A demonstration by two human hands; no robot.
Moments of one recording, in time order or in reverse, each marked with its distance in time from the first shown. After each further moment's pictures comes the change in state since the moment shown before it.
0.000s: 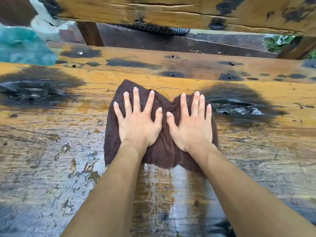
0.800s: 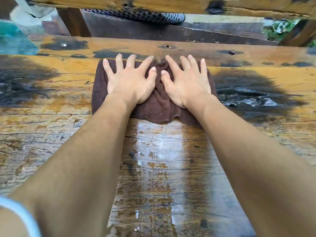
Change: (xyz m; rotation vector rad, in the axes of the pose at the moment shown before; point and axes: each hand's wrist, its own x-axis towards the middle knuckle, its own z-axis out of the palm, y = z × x) left_hand 0.110 0.006 -0.013 0.070 0.035 0.112; right_hand 0.109 -0.002 -0.016 -0.034 0.037 -0.131
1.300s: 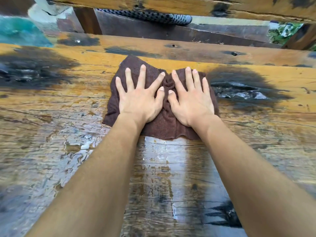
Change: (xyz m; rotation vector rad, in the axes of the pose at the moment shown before) left_hand -0.086 0.012 0.009 -0.039 -0.010 0.009; right_hand -0.080 0.003 0.009 -0.011 -0.020 -0.060
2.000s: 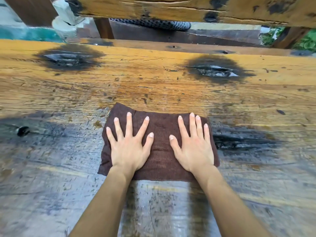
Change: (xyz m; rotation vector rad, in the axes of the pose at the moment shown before) left_hand -0.288 -0.015 0.008 0.008 -0.080 -0.143; right_hand -0.280 -0.021 0.016 0.067 -0.066 0.052
